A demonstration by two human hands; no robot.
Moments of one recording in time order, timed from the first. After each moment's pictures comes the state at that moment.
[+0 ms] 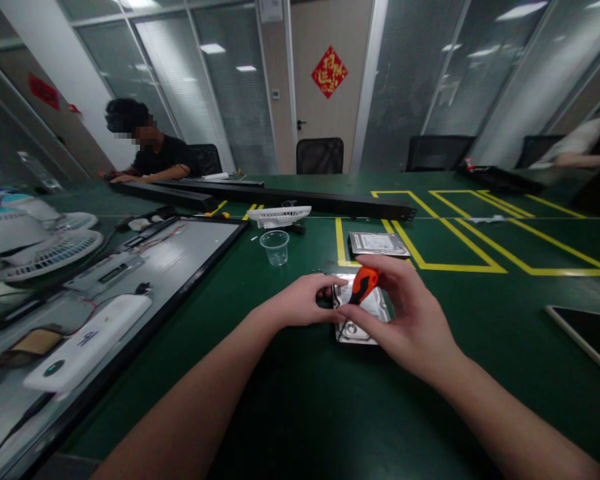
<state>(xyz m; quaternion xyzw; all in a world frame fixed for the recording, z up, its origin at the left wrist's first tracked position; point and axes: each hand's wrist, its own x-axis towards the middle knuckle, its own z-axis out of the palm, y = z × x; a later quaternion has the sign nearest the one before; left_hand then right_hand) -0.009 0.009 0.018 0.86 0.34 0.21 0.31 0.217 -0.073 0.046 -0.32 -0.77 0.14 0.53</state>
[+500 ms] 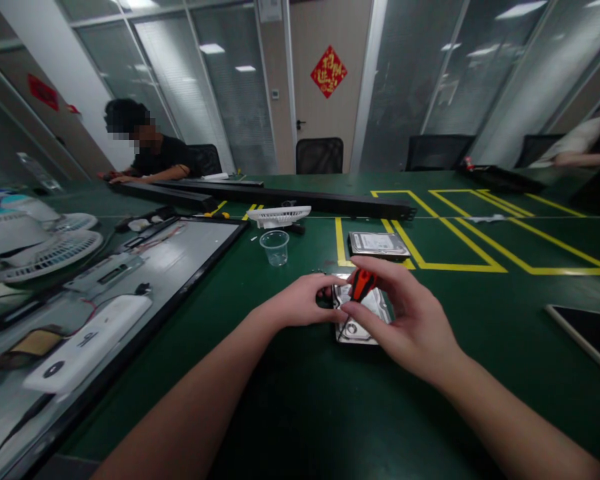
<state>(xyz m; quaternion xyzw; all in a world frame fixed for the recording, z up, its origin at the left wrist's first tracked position) -0.009 0.007 0.022 0.86 0.34 0.22 0.31 0.218 -0.074 0.046 -0.31 -0.78 0.14 0.52</state>
